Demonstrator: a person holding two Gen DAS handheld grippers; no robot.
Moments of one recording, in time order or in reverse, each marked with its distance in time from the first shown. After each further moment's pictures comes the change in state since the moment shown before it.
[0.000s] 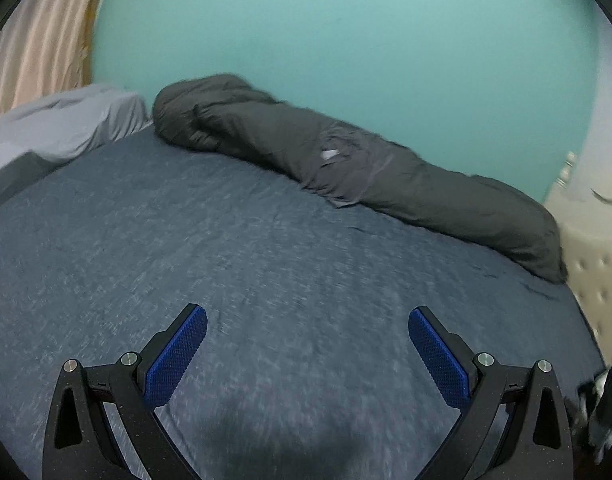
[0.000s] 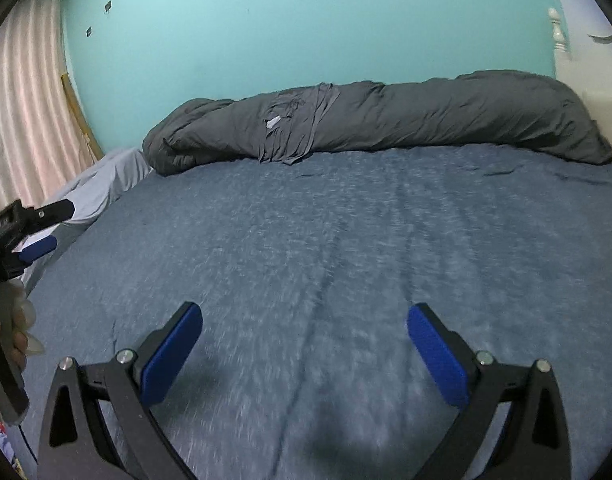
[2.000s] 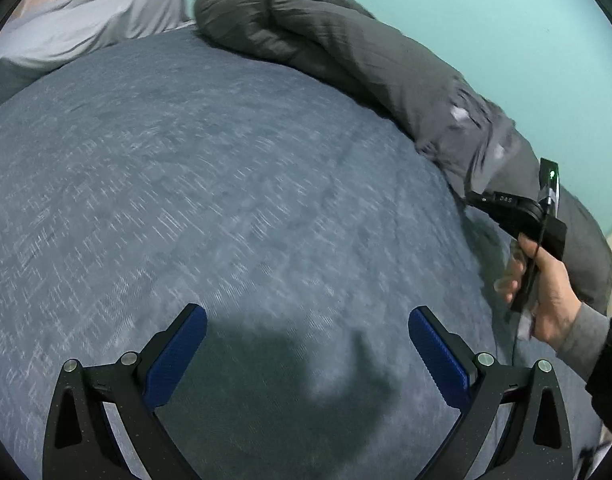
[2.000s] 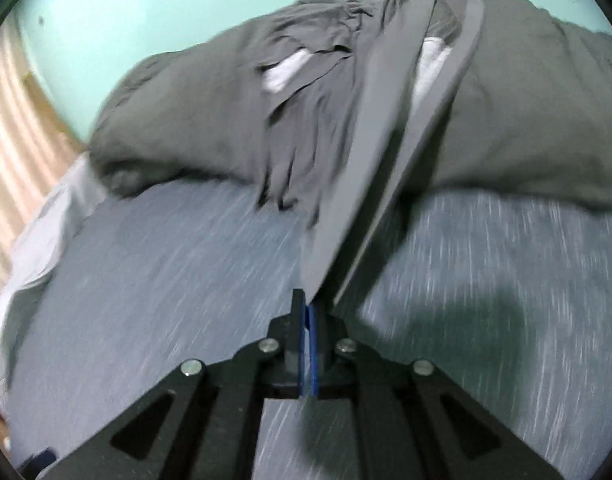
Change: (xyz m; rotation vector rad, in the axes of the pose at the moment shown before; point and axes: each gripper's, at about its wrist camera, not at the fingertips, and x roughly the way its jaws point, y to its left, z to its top) left arm 0.217 0.142 0.033 -0.140 0.211 0.045; right arm 0.422 0.030 0.223 0.054 0.167 0.187
